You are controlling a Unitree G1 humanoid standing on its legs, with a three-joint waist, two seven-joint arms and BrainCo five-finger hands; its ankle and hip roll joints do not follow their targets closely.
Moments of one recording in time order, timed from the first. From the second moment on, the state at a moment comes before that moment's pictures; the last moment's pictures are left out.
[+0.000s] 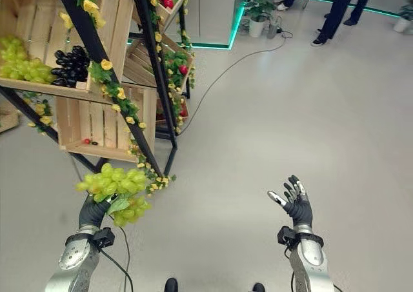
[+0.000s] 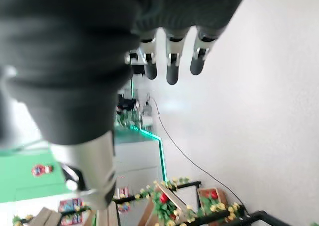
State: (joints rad) left arm 0.10 0.41 0.04 0.11 -0.40 -0.09 0.13; right arm 0.07 -0.17 -0.07 0.08 0.35 -0.10 -0.10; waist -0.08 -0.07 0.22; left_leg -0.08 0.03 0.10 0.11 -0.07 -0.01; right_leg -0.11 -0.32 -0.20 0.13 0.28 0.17
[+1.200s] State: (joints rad) left arm 0.15 0.24 0.04 0.09 -0.46 -0.07 0.14; right arm 0.13 -0.28 -0.09 0.15 0.35 -0.08 -0.10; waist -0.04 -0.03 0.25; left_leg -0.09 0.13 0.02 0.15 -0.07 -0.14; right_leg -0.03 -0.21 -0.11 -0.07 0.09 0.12
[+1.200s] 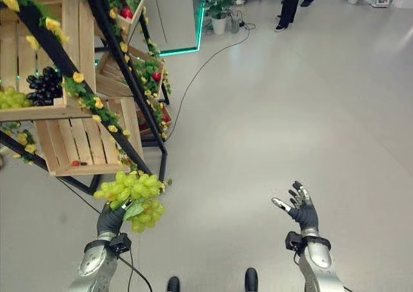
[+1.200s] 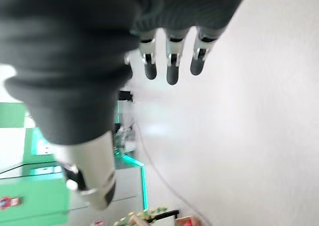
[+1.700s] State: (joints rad) left arm 0.13 0.32 0.07 0.11 -0.46 -0.07 0.12; right arm 0.13 -0.24 -0.11 0.12 0.34 -0.08 -0.10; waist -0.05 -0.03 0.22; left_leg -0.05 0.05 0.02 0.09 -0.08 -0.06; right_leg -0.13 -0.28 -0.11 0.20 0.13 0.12
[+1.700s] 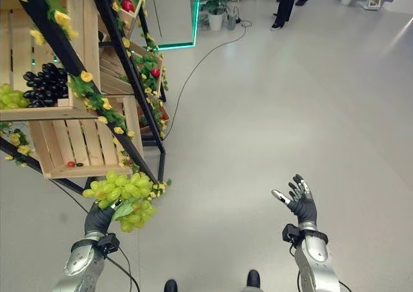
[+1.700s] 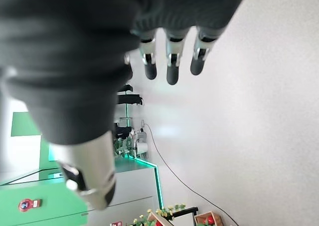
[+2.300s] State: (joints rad) left arm 0.15 0.25 0.06 0.10 -0.45 -0.07 0.16; right arm 0.15 -0.25 -0.11 0.13 0.34 -0.09 -0.12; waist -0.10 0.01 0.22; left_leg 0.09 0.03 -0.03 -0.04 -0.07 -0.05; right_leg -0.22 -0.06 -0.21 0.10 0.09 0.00
